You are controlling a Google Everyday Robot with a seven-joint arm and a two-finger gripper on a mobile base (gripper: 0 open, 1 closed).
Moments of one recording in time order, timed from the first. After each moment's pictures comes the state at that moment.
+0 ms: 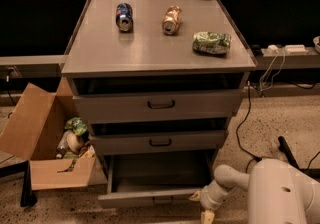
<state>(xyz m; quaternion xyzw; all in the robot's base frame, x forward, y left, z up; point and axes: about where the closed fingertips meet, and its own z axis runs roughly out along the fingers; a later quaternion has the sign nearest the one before) 0.440 -0.183 0.152 -0.69 0.66 0.27 0.10</state>
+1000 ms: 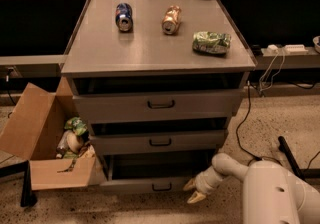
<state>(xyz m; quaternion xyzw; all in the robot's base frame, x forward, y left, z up) 0.513 -0.168 0.160 -0.72 0.62 0.25 0.18</state>
